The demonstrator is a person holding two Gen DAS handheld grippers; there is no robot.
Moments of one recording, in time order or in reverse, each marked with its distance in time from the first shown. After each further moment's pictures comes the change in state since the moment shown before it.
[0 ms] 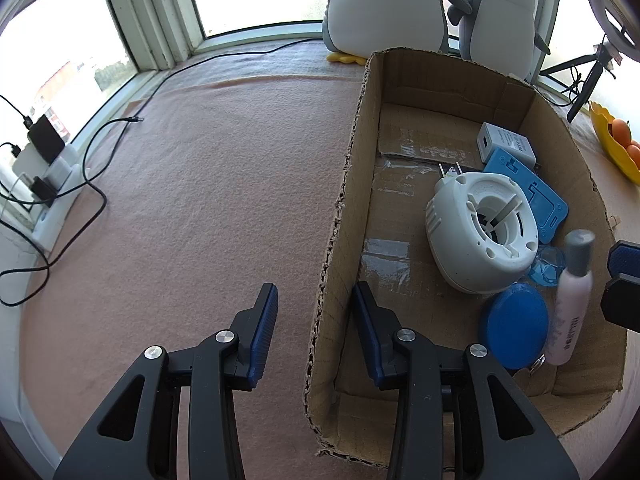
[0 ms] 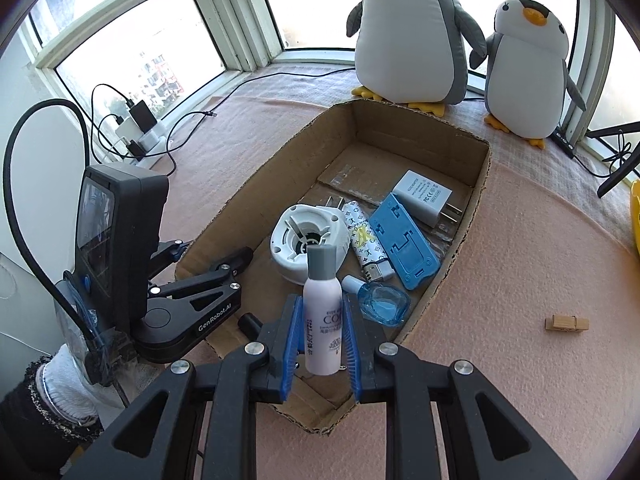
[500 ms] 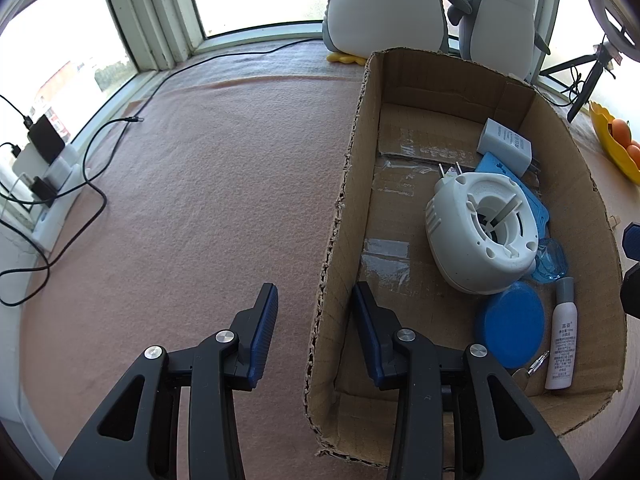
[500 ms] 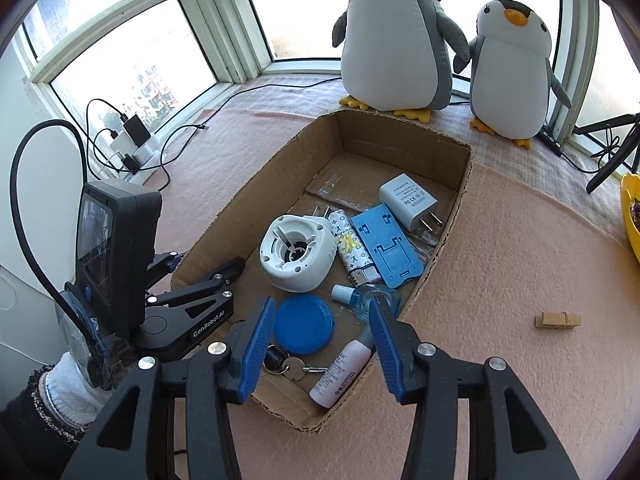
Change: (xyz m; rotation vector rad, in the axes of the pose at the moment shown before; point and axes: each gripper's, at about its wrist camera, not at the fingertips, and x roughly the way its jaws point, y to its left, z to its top) left arm 0.000 0.000 0.000 0.000 0.000 0.000; right arm -0.009 -0.010 0.000 0.045 -0.028 -0.017
